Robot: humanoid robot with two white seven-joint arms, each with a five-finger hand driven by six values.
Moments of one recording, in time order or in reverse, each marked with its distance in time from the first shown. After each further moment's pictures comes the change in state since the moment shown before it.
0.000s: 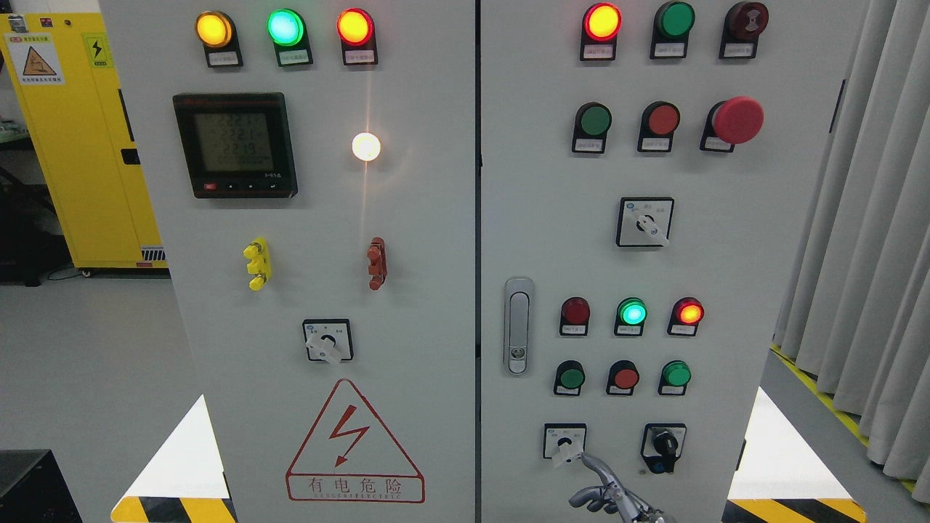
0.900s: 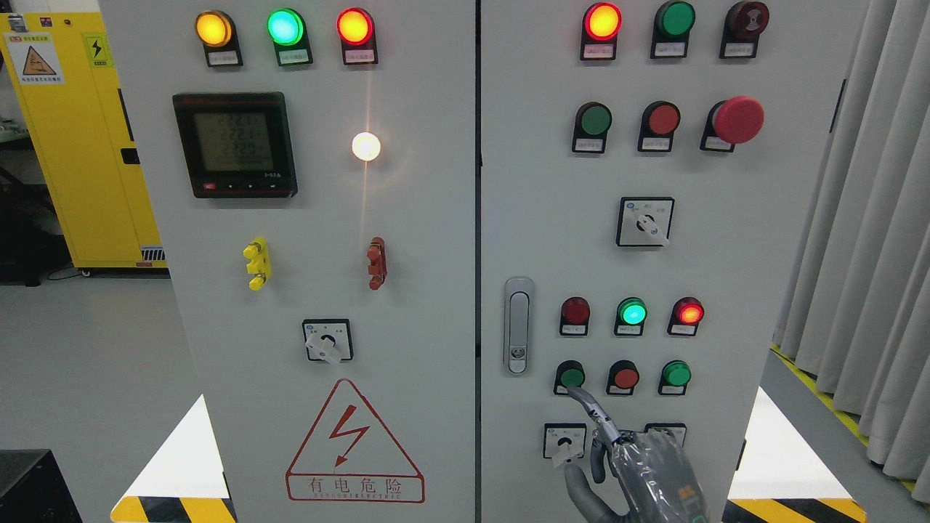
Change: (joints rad) left arm 0.000 0.000 0.000 0.000 0.000 0.000 0.000; right arm -0.215 -0.005 -0.024 0.122 0.138 0.010 0.027
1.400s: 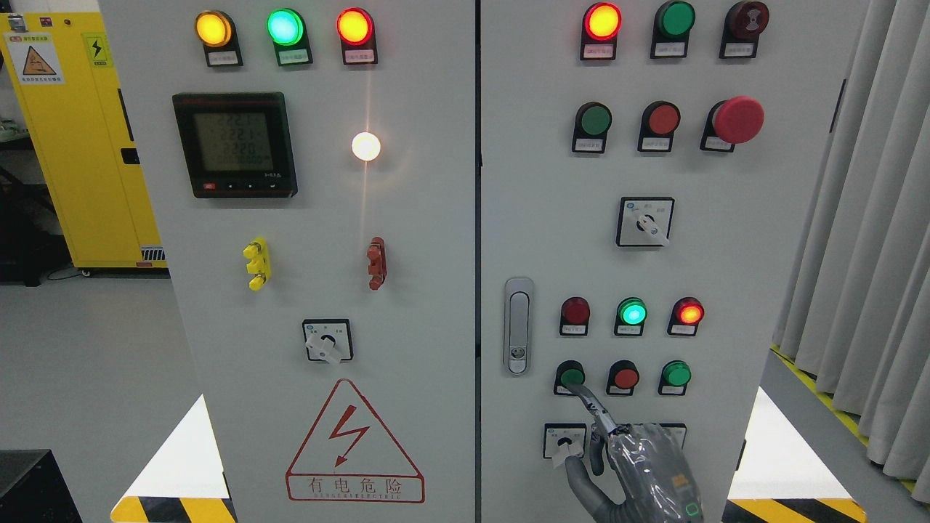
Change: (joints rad) left arm 0.000 0.000 0.000 0.000 0.000 0.000 0.000; right arm -0.039 0.000 -0.002 0.081 -0.003 0.000 0.004
